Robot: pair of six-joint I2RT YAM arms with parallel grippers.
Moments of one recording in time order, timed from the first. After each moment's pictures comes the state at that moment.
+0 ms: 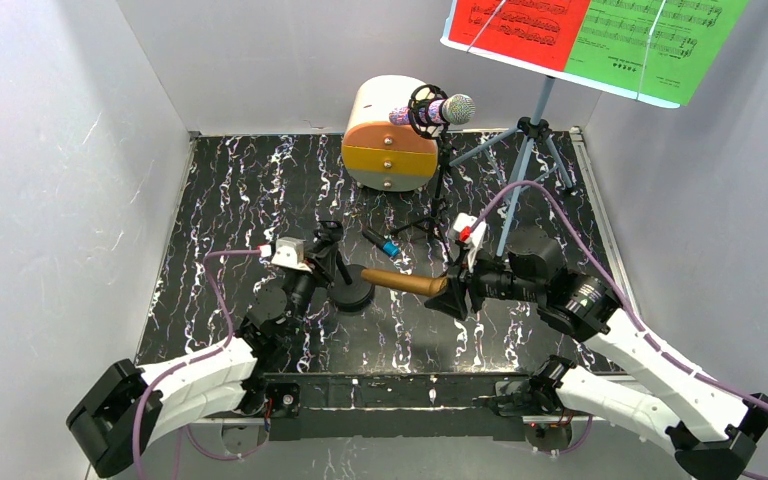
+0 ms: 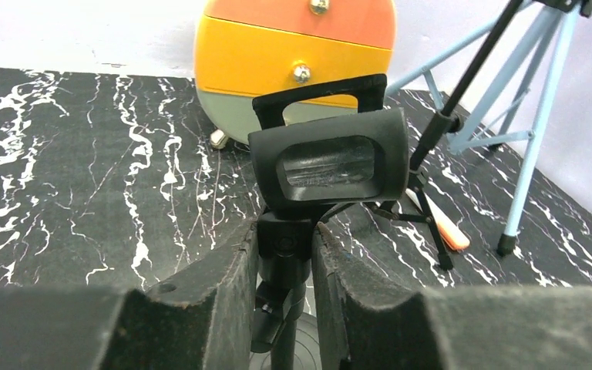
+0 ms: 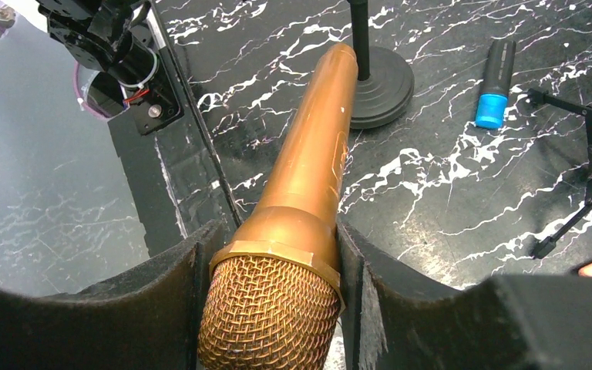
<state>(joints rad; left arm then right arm) -0.77 0.92 0.15 0.89 -0.47 -0.18 0.83 0.78 0.87 -0.51 -0.42 0.07</state>
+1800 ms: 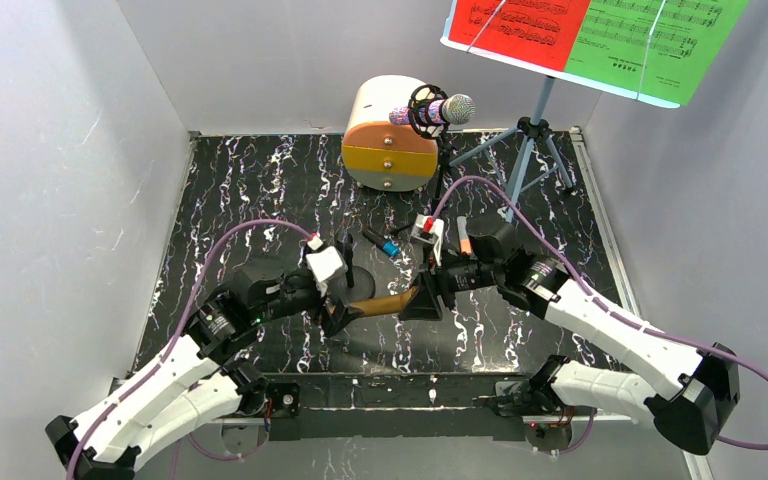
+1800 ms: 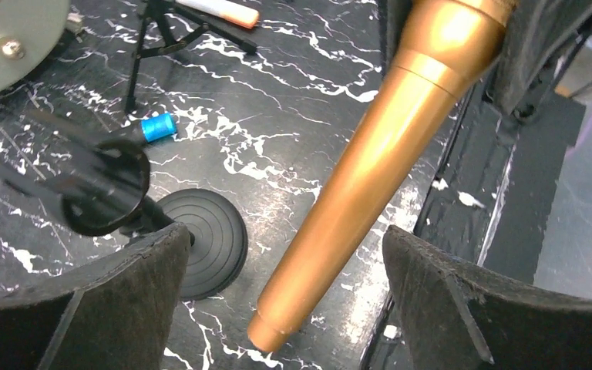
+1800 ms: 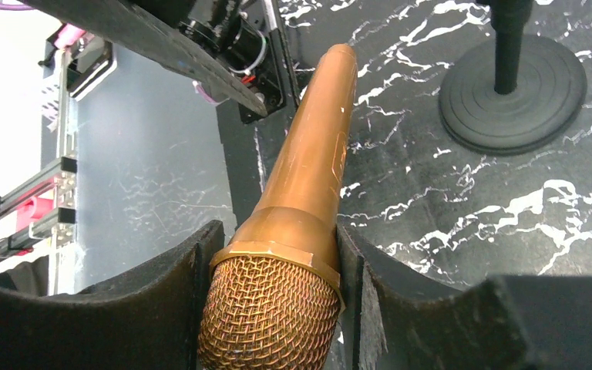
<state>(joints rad) -0.77 0.65 0.68 -0.41 0.30 0.10 0.83 1.03 0.86 -0.34 -0.72 0.21</state>
